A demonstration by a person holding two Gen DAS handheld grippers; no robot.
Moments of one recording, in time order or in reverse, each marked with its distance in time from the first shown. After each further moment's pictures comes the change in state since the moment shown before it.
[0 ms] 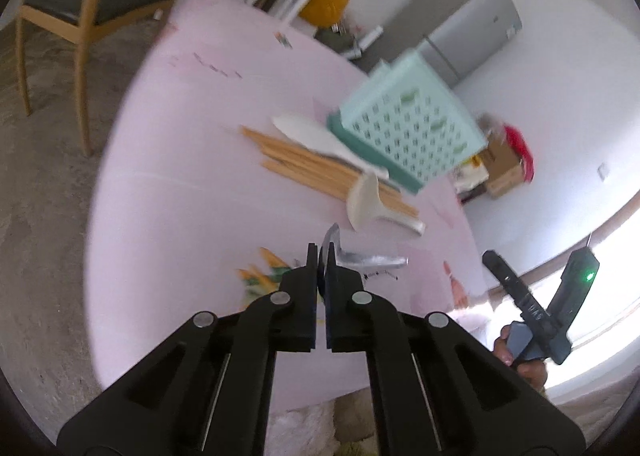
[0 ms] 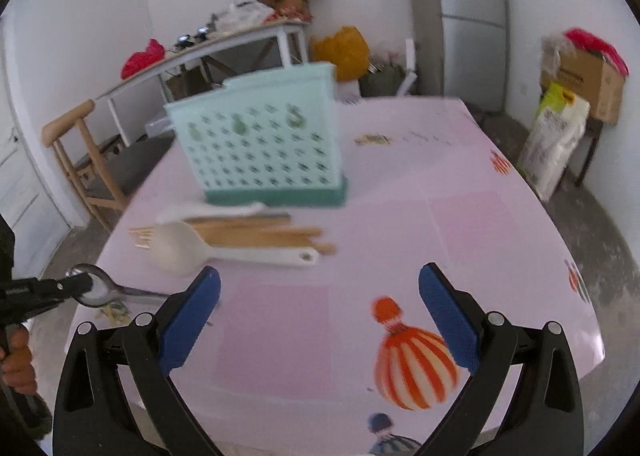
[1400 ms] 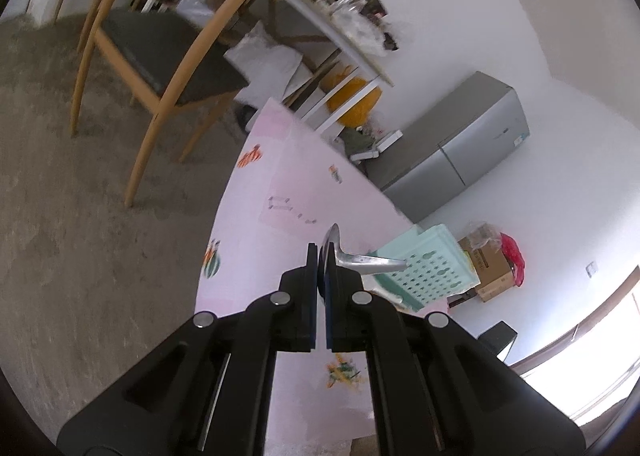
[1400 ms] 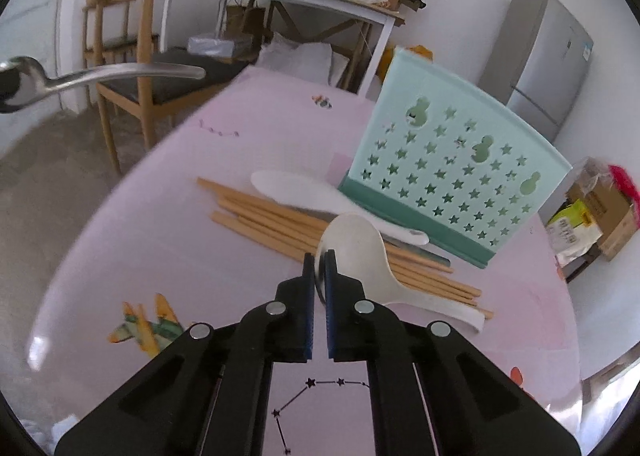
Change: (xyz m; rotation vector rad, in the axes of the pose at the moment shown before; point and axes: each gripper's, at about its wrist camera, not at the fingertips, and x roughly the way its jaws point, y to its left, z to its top) left arm -0.117 0.068 0.056 -0.132 -0.321 -0.002; right arm 0.073 0.187 -0.008 -0.409 0.059 -0.099
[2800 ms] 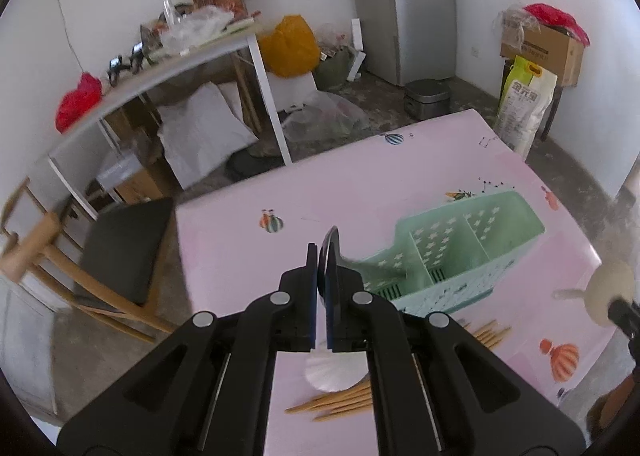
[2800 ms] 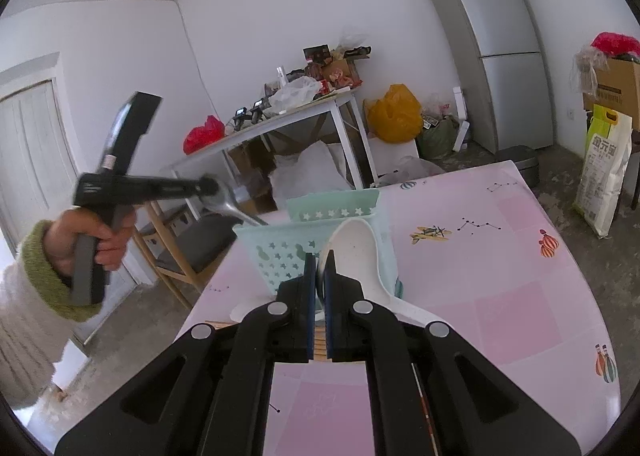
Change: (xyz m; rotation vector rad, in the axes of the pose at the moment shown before) left arm 0.233 -0.278 0.024 0.887 0.256 0.373; right arm -0.078 -0.235 -0.028 0.491 -0.334 0.323
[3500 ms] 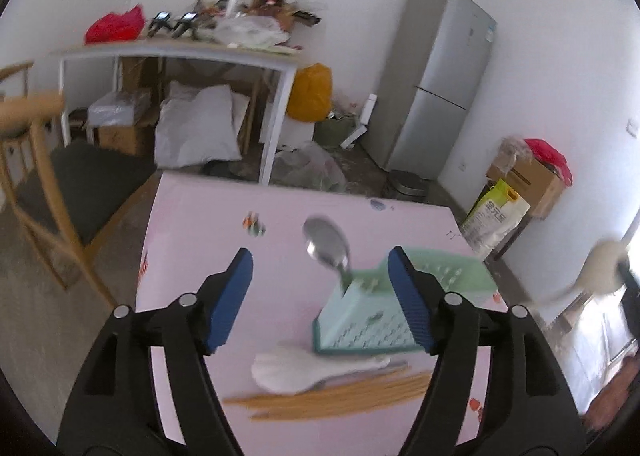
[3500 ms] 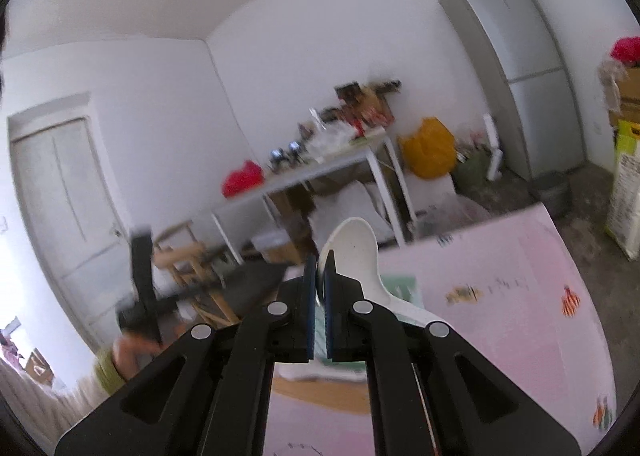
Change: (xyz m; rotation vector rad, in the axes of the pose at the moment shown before) left arm -0.030 0.054 -0.084 -0.416 -0.242 -0.189; right arm -0.036 0.006 0.073 0.024 -0.139 0.172
